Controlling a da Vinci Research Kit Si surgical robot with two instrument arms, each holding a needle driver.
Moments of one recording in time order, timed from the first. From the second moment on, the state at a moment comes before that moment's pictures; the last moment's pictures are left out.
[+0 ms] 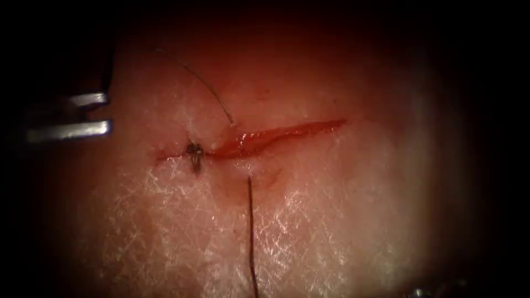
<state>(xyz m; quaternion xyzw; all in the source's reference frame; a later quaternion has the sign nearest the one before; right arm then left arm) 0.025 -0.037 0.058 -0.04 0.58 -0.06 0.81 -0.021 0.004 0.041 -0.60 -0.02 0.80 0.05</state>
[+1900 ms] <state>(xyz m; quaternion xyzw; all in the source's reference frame) 0.020 -0.035 0.059 -0.07 0.56 0.00 0.82 -0.009 0.000 0.057 -0.51 -0.07 0.81 0.28</state>
